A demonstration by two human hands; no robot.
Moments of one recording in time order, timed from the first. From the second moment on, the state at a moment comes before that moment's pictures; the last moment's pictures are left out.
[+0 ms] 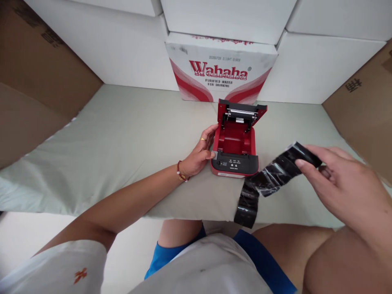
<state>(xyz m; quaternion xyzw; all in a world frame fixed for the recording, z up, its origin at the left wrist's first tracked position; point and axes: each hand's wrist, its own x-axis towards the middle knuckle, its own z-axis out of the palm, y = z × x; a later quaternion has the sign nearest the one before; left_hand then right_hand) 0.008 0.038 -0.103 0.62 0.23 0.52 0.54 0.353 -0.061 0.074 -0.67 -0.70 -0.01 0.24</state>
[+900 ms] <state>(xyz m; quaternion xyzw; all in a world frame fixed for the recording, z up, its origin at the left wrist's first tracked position) 0.010 0.034 -0.096 0.55 0.21 0.51 0.63 0.264 -0.030 0.104 -0.58 -0.78 0.17 0.17</state>
